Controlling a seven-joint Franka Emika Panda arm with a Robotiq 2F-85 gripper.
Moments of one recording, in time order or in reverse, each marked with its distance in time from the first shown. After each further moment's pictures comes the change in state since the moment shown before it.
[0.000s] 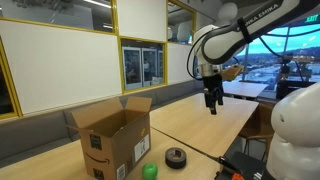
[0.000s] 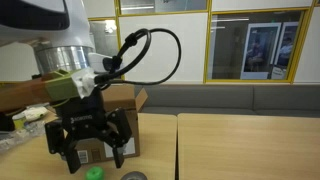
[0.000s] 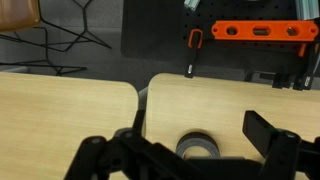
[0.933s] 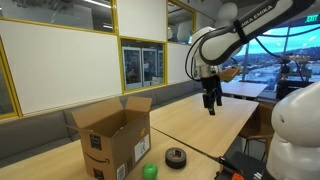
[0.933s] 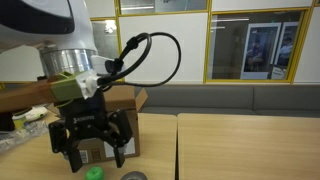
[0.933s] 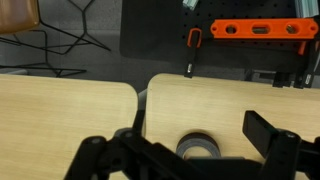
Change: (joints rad) arm 0.006 0.045 0.001 0.016 0.000 0.011 0.020
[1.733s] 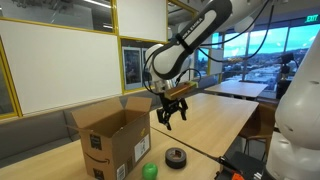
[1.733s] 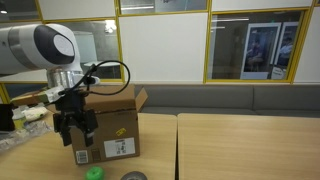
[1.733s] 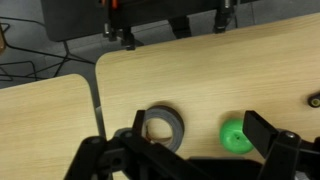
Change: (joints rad) arm 0.121 0.537 0.232 0.301 0.162 0.132 0.537
